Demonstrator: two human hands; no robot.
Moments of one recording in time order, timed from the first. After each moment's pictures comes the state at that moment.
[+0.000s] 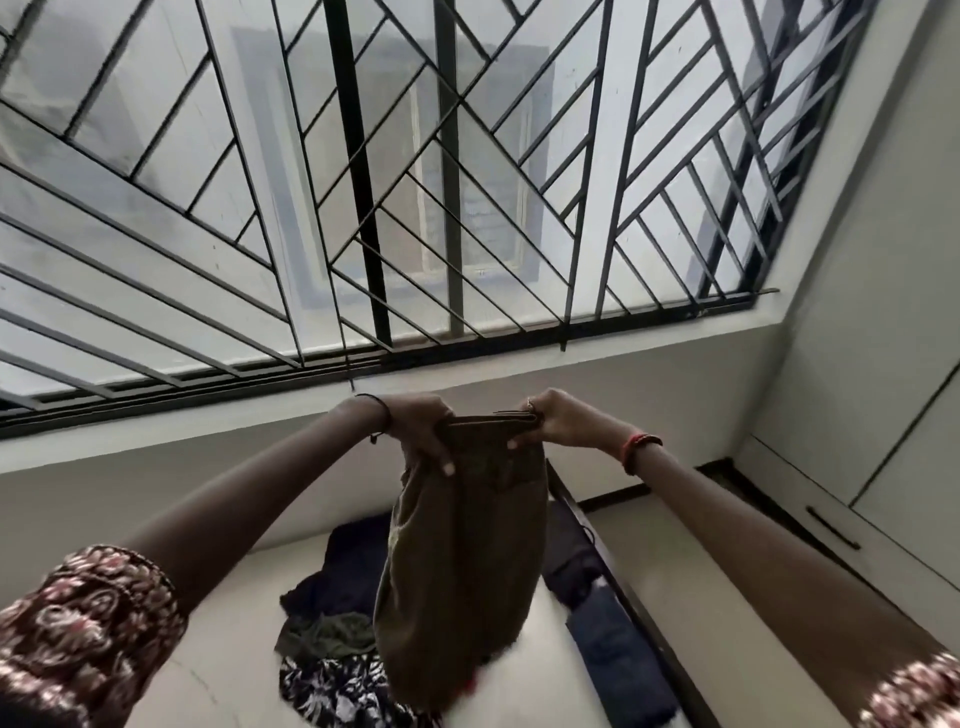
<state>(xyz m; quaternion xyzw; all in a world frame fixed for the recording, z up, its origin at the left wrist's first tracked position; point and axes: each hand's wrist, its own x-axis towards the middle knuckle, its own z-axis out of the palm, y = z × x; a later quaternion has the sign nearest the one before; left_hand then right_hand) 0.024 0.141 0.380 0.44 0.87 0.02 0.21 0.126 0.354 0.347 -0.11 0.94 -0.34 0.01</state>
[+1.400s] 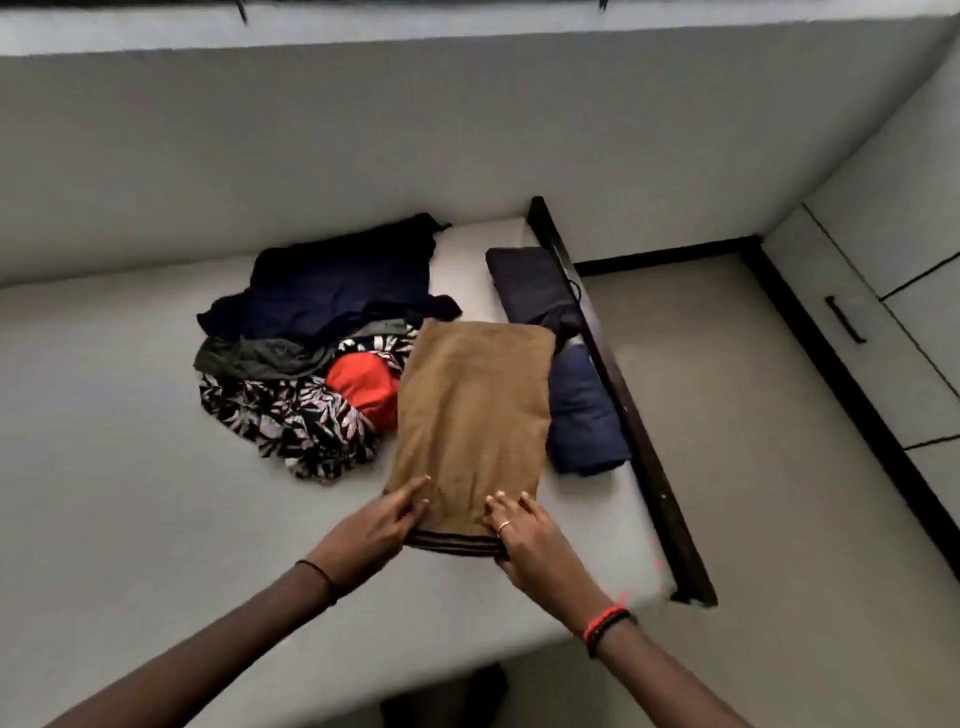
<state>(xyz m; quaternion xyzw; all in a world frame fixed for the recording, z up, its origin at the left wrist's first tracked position) 0.245 0.089 -0.091 0.51 0.85 0.13 0.09 0.360 0.307 -0.090 -0.08 0.98 -0.16 0.06</state>
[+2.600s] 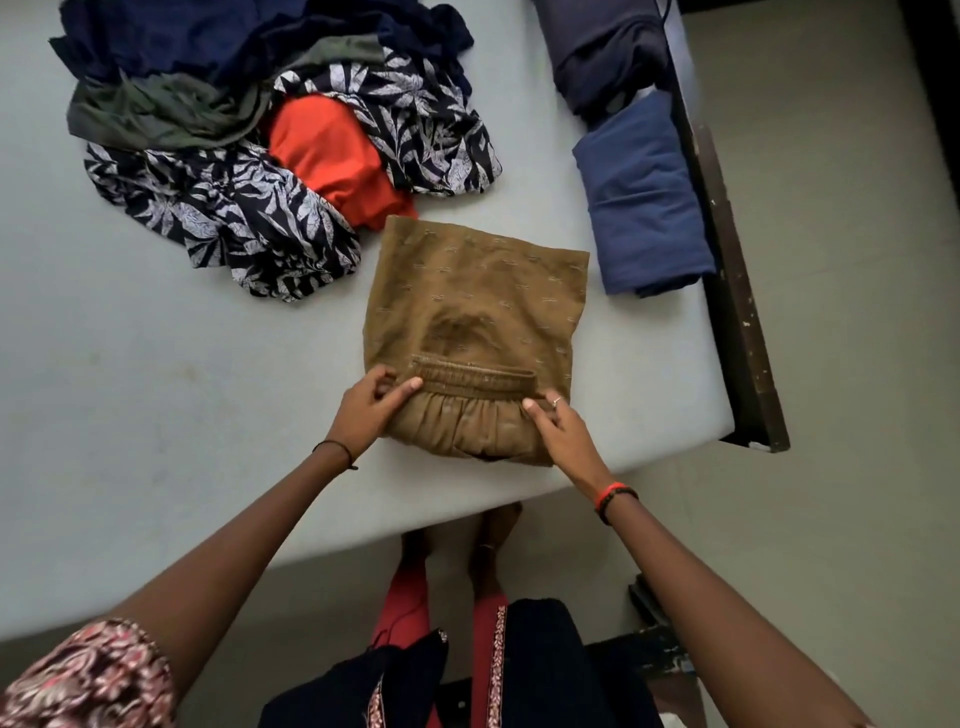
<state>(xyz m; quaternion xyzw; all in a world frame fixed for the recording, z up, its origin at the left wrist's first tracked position) 0.295 0.072 -0.270 0.00 0.84 0.43 0.34 0.415 0.299 -0.269 0.36 0.70 -0.58 0.20</state>
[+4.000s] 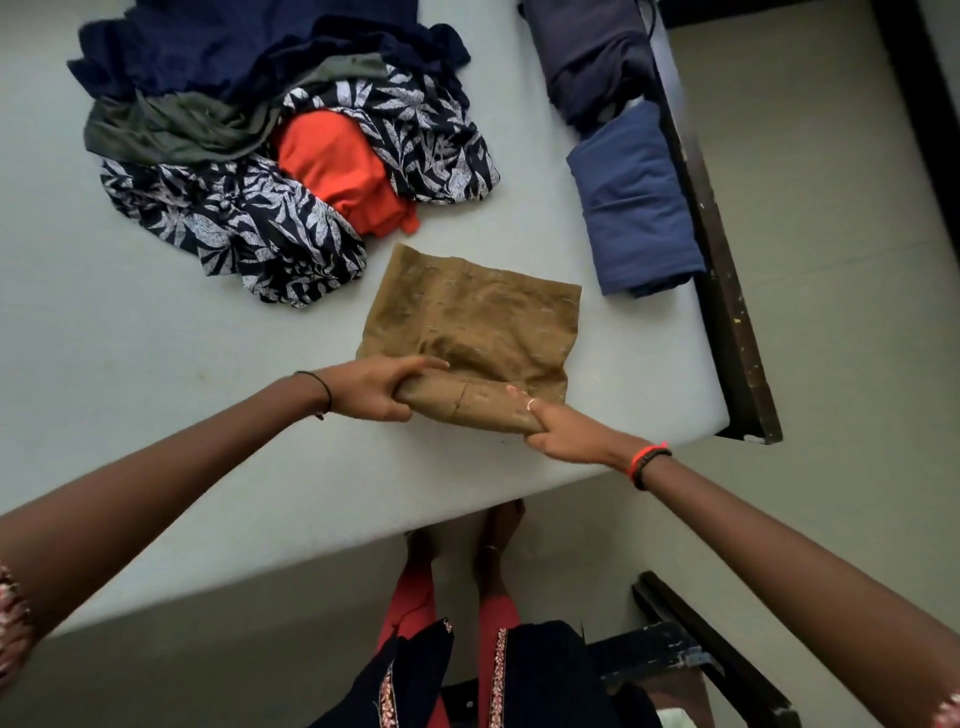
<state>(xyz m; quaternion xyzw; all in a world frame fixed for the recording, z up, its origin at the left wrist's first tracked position) 0.232 0.078 -0.221 0.40 0.76 0.14 0.50 0.391 0.315 -0.225 0.06 0.82 -0.38 0.41</state>
